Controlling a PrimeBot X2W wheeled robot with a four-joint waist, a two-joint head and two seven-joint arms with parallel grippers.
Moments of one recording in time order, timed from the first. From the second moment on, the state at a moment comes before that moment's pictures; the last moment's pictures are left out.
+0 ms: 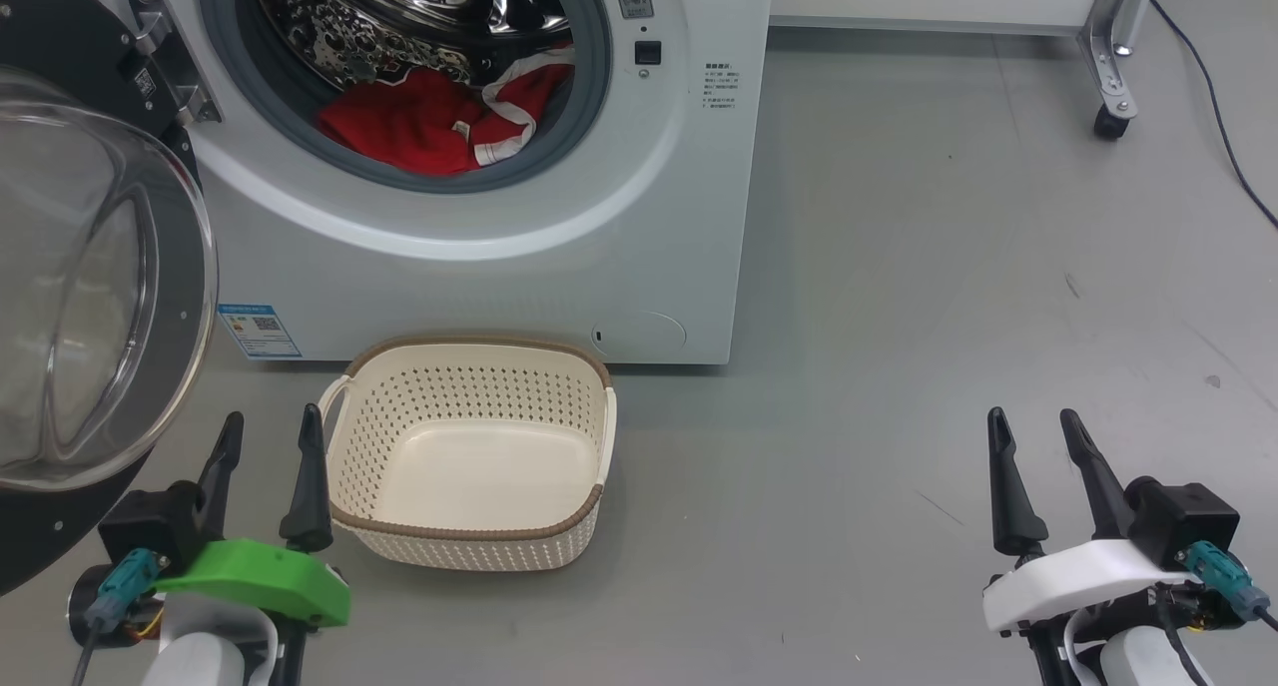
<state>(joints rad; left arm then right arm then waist) -0.17 0.11 -0.11 0.38 -0.45 -0.10 -0.25 -0.01 -0.12 0.15 0.22 0.42 0.08 -0.24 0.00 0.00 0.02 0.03</state>
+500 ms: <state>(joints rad) -0.12 0.10 -0.13 0.35 -0.45 -0.11 -0.25 0.01 -0.12 0.15 0.20 0.42 0.08 -0.24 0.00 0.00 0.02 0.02</state>
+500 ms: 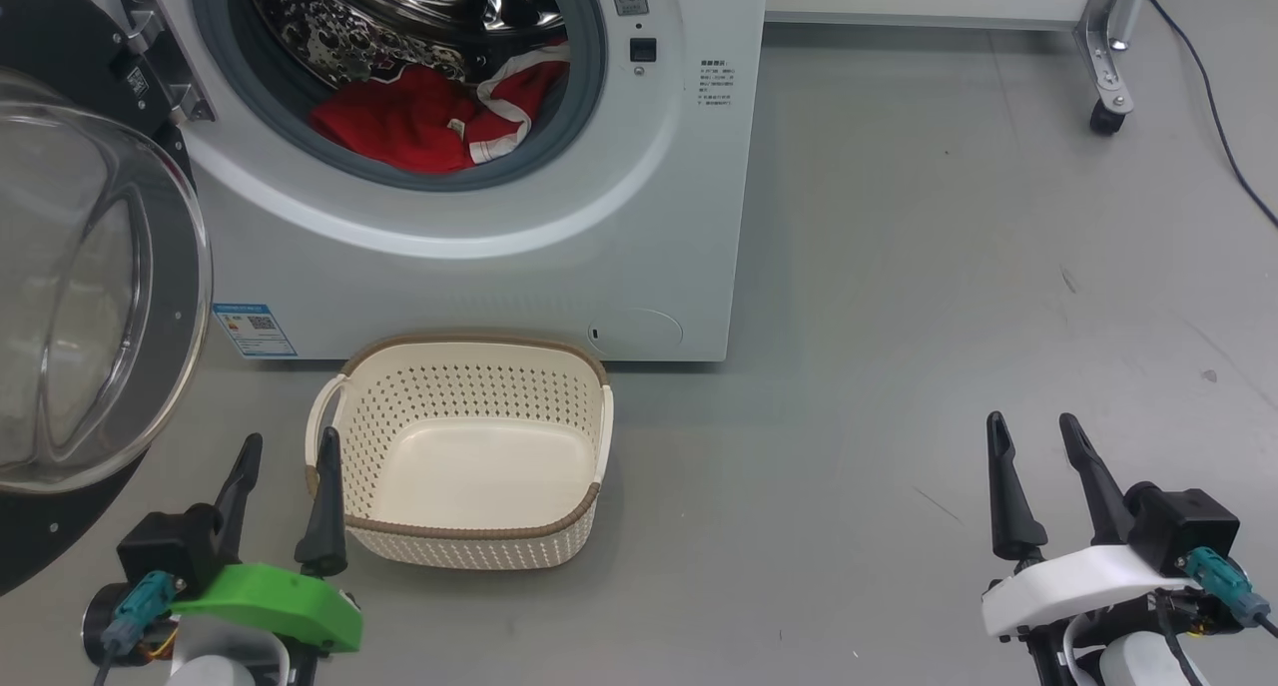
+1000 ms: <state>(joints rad) -0.11 0.10 -0.13 0.33 -0.44 -0.11 -0.25 0.01 -0.11 0.15 0.20 0.42 0.08 -0.25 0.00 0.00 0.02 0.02</state>
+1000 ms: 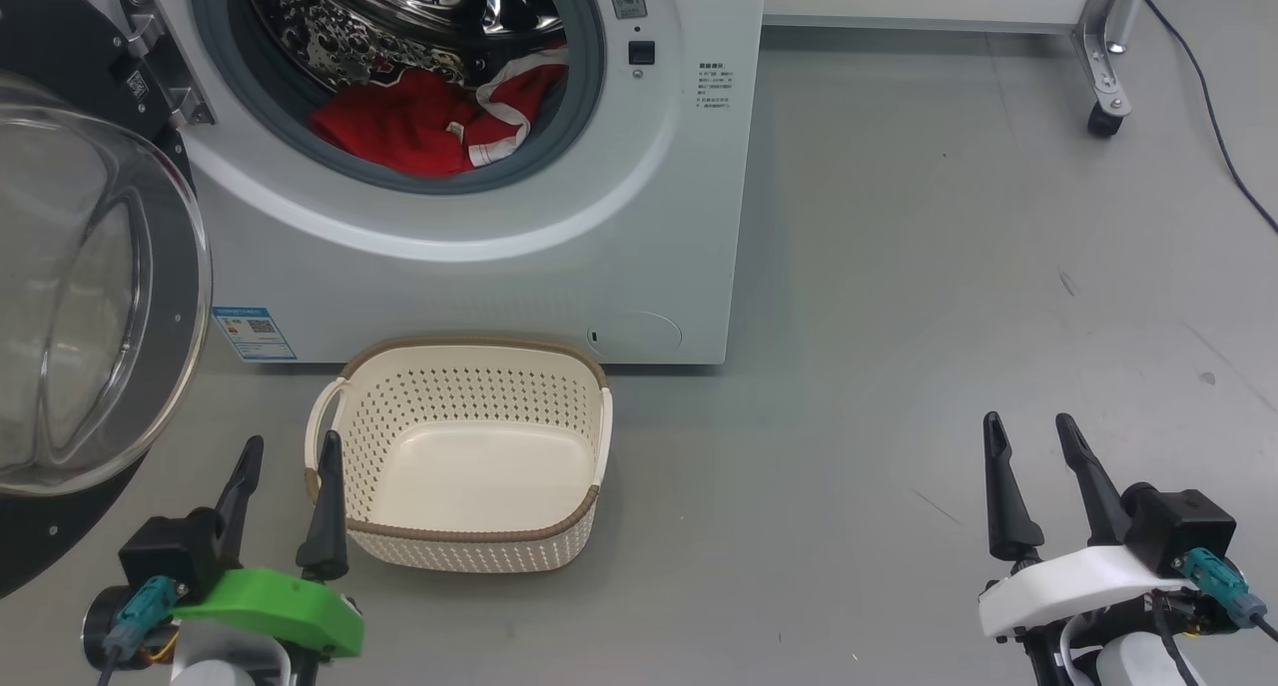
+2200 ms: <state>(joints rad) -0.09 0.09 -0.16 0.30 -0.49 -0.12 -0.25 0.01 -0.11 0.15 0.20 0.41 0.09 -0.25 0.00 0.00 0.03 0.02</state>
